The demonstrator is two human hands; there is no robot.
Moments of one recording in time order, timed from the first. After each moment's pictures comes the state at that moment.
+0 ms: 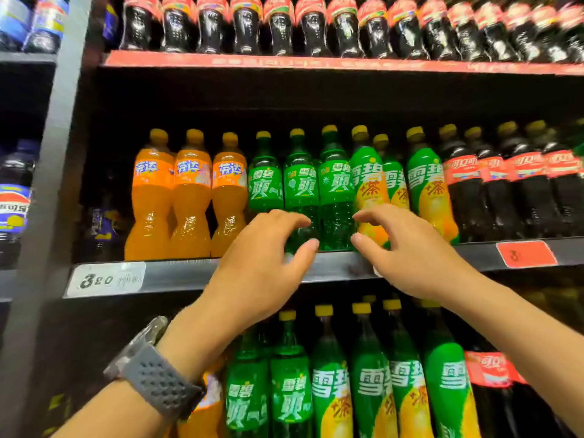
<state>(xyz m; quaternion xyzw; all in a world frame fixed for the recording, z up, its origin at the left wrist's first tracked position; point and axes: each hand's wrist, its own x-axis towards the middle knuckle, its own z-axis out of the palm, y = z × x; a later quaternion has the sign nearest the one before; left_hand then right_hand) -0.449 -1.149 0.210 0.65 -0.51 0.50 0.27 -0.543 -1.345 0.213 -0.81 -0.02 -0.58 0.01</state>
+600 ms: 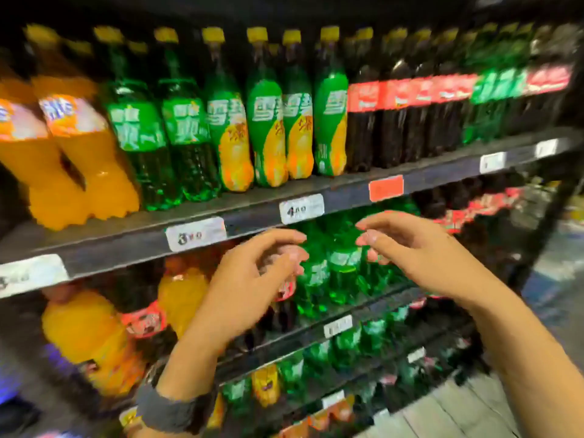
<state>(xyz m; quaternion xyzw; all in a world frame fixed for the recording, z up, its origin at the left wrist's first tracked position) -0.545 -1.155 -0.098 0.66 -0.51 -0.09 0.54 -0.704 -1.345 -0.090 -0.86 0.14 -0.29 0.40</state>
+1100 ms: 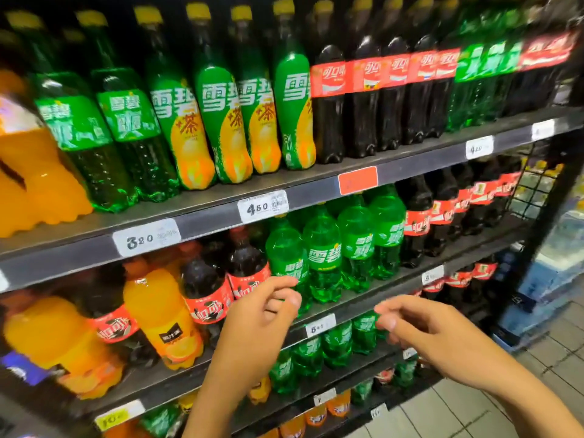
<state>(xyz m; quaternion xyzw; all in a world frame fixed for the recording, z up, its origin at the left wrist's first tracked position) -0.599 -1.200 -0.169 0.71 -0.40 -0.15 0.55 -0.786 -1.385 -0.193 -0.85 0.21 -0.16 0.45</state>
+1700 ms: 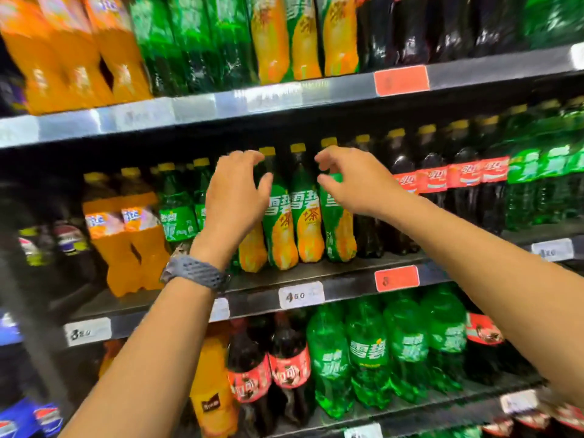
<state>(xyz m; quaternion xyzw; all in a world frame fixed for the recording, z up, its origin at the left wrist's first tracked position) -0.504 -1.259 0.079 0.77 -0.36 0.44 0.29 -0.598 -1.445 0.081 -0.90 -0.01 -0.43 0.11</state>
